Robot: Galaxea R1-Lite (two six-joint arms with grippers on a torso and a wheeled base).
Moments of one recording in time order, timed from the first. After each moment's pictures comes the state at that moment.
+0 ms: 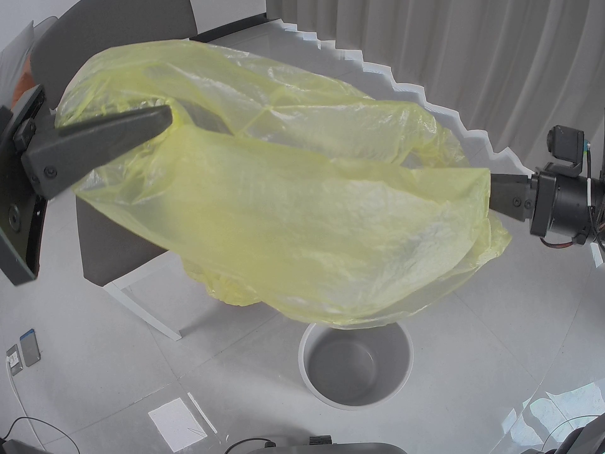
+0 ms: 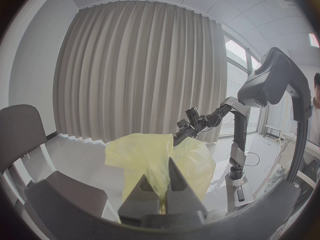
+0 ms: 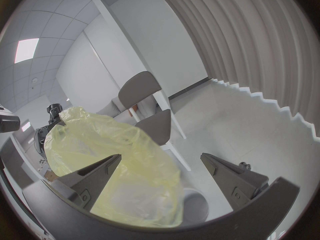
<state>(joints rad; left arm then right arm) -0.63 1.11 -1.05 -0.08 -0.49 0.28 0.39 1.36 -0.93 -0.26 0.46 0.19</state>
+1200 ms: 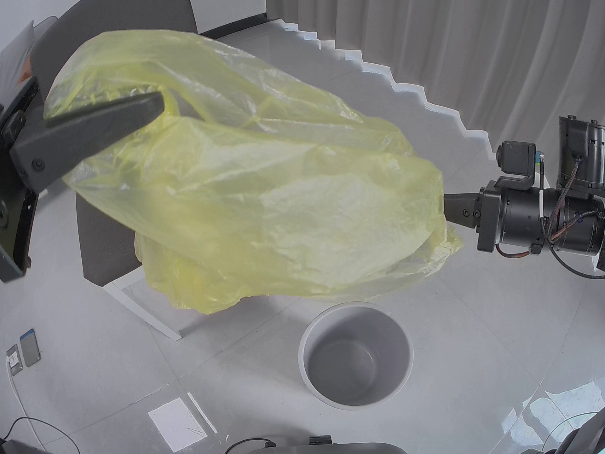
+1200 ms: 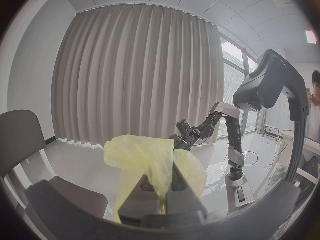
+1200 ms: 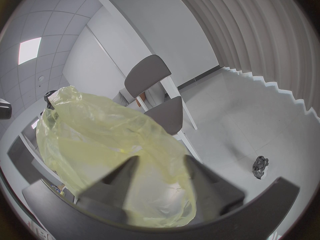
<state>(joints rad) -0.63 1.10 -1.05 -0.09 -0.52 0.29 0.47 1.51 -0.93 -0.36 0.46 0.19</state>
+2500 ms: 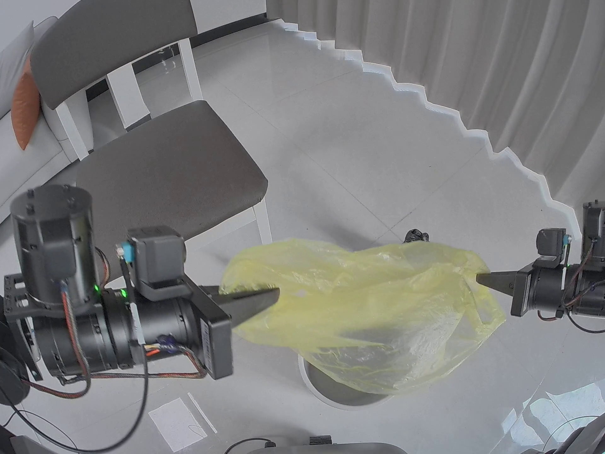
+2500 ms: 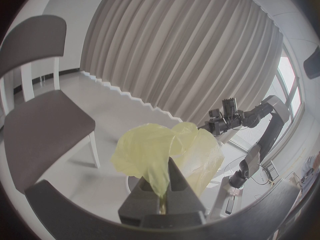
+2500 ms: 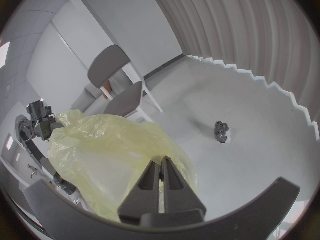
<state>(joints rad) -0.77 1.36 -0.69 -0.36 -0.14 -0.14 0.25 1.38 -0.56 -0.36 0.31 0.16</state>
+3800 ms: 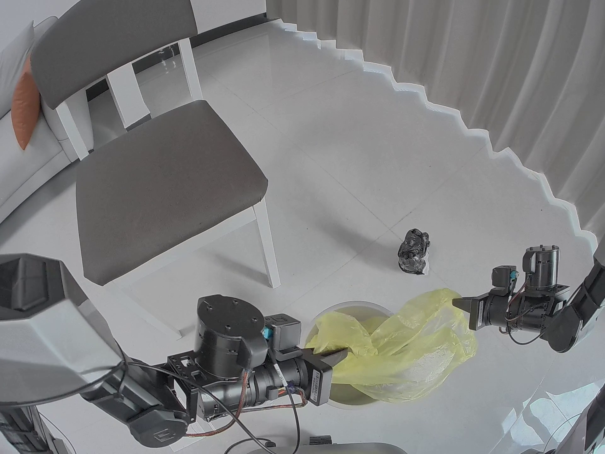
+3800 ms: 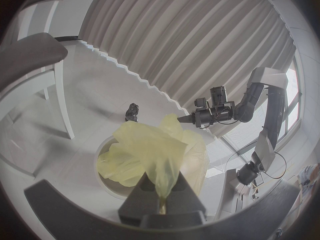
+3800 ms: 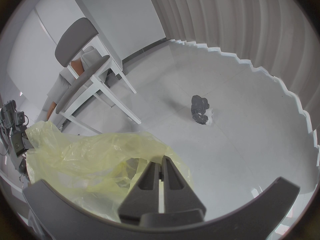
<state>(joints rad) -0.83 1.95 -0.53 -1.03 -0.17 -0.28 0.11 1.94 -0.43 -0.94 0.33 0.06</state>
